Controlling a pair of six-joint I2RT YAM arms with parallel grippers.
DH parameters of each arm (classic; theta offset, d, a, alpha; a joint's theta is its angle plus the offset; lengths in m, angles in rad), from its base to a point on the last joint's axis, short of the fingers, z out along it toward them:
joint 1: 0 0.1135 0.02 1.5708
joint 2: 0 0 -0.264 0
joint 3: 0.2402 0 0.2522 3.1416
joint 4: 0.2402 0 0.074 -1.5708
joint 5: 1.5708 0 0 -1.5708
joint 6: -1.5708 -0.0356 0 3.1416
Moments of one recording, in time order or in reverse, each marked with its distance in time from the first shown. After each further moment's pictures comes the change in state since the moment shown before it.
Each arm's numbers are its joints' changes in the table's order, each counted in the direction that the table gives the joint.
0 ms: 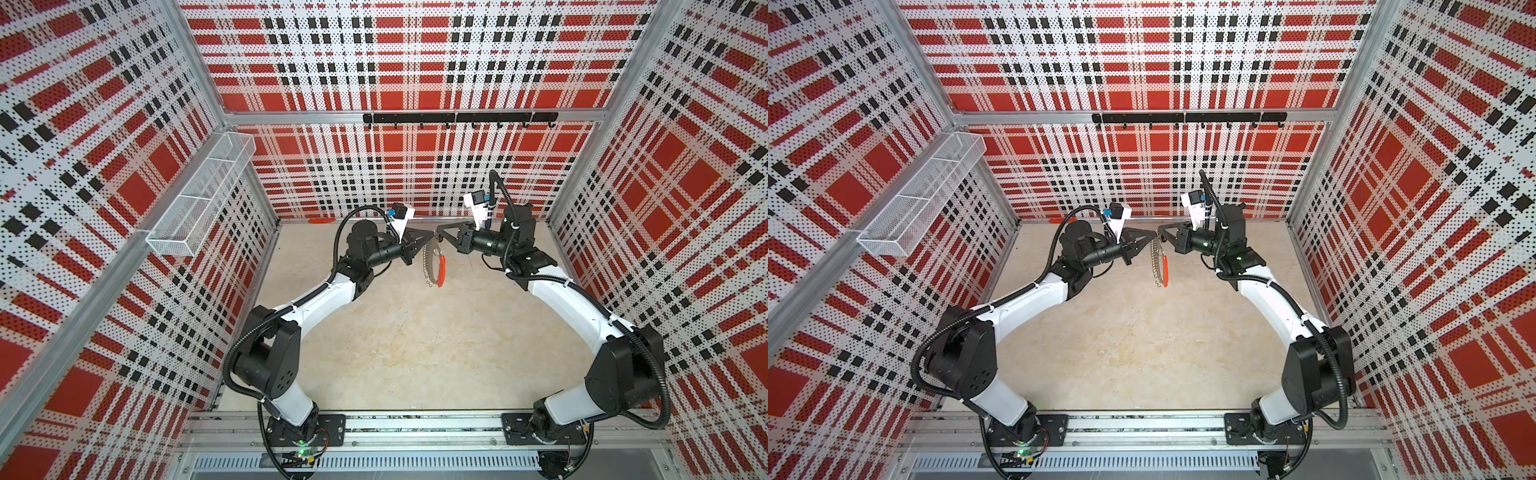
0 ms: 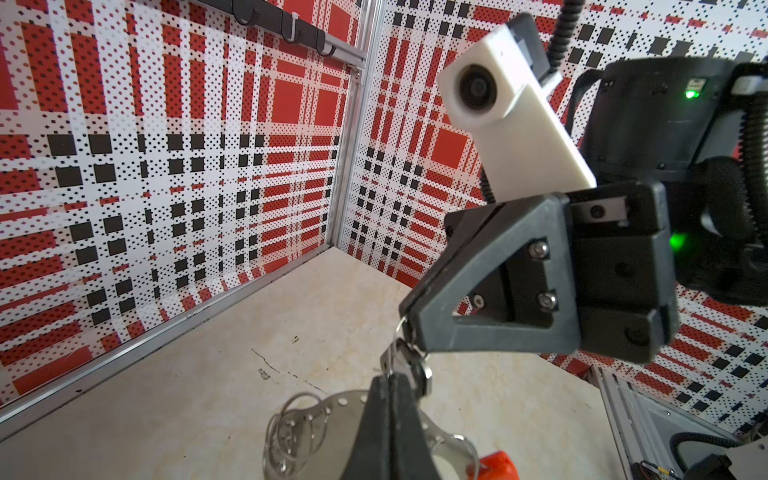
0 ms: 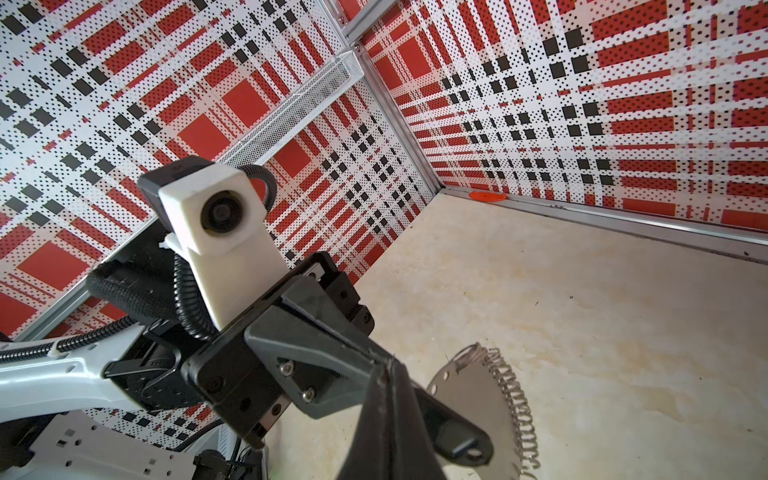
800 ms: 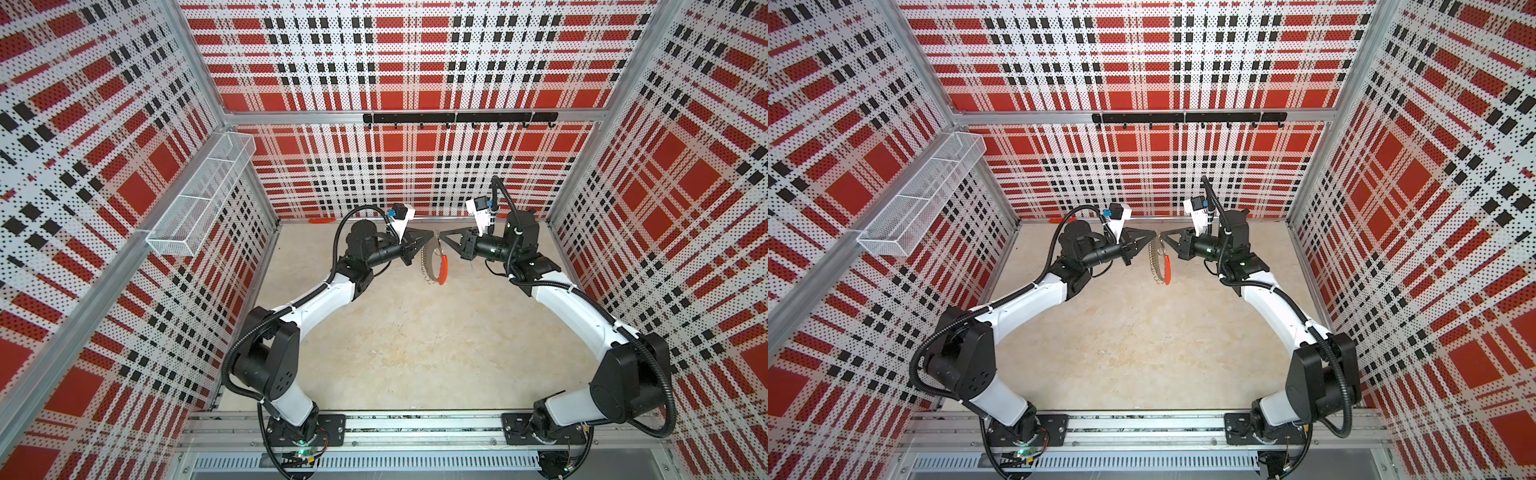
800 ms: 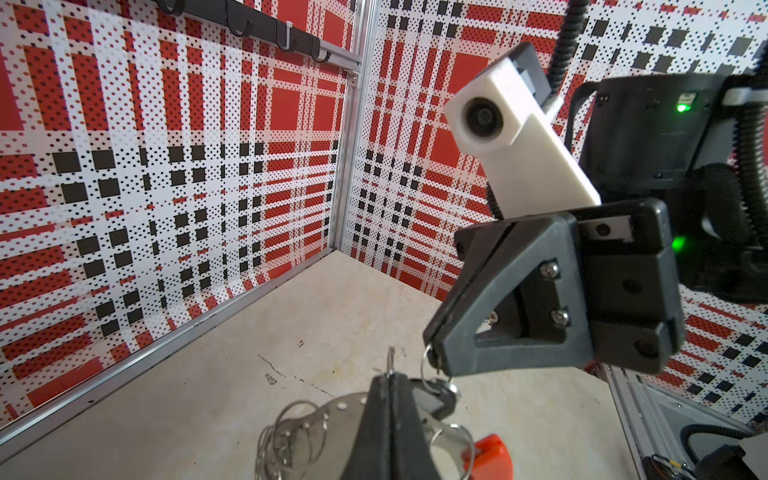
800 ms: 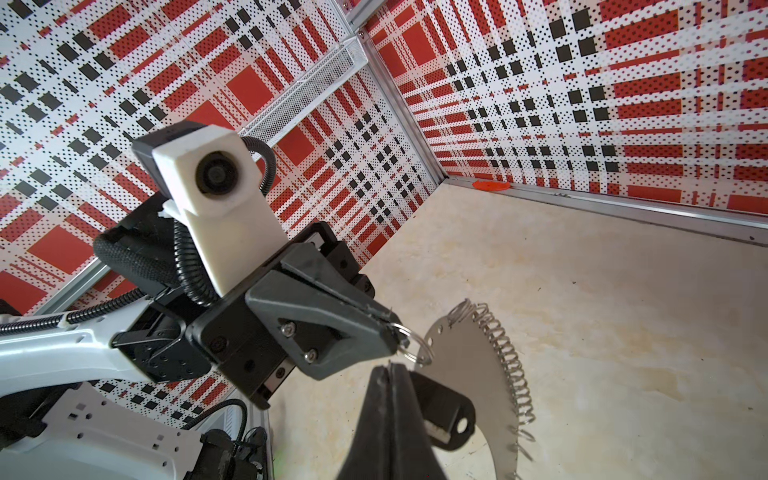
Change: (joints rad) left arm 0.000 0.005 0.000 0.001 0.004 -0.034; right arm -0.012 0.045 -0.061 -0.004 -0.031 0.015
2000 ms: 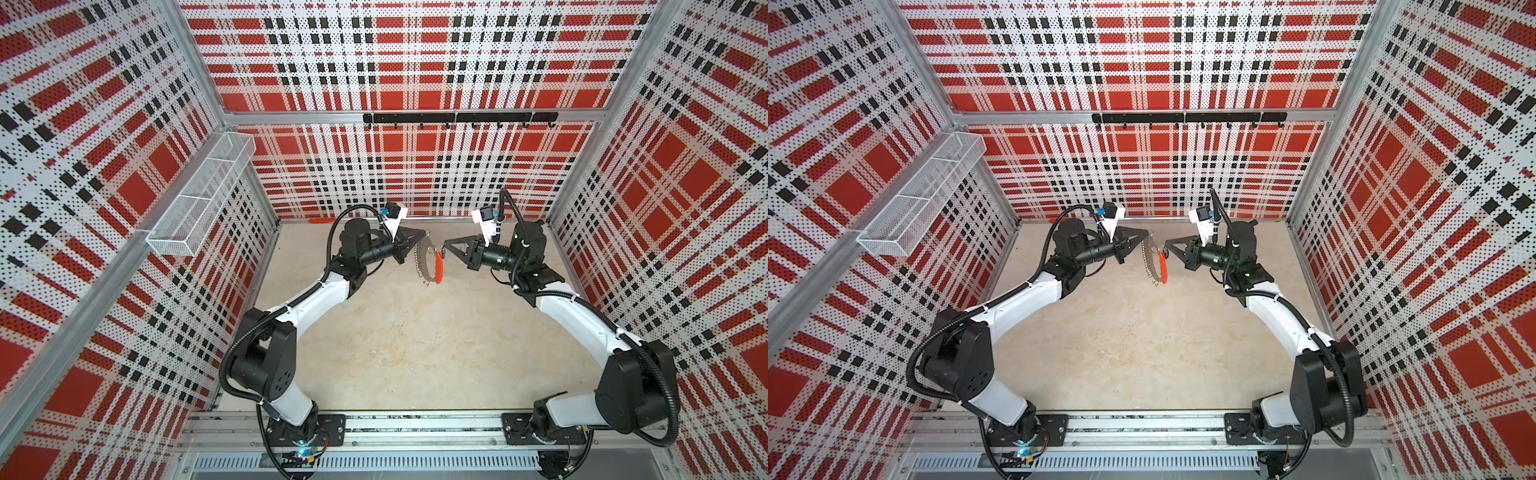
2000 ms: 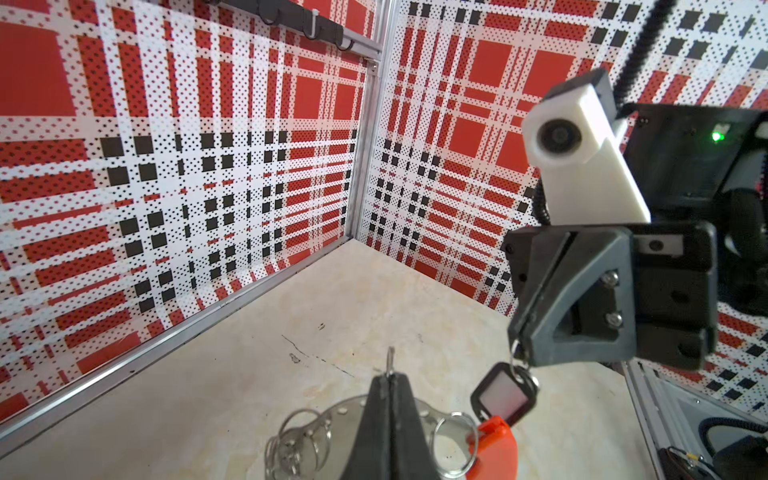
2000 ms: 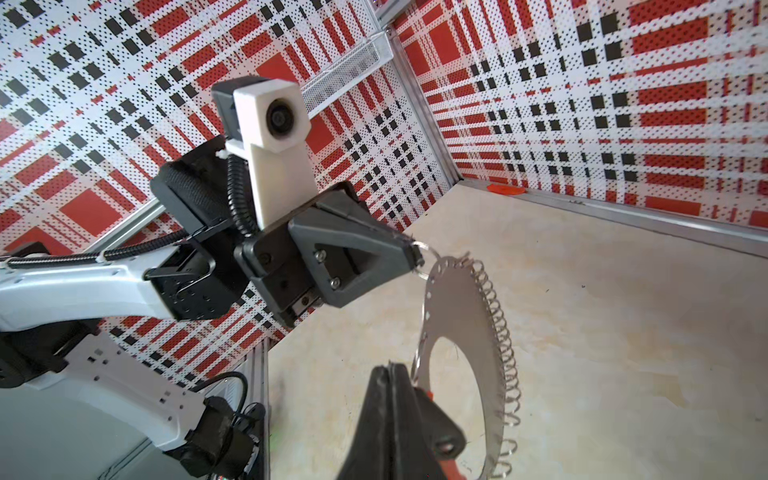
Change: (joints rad) left arm 0.040 0.015 -0.008 0.053 0.014 -0.052; right arm -0.038 0.058 -0.127 -0.100 -0.077 0.053
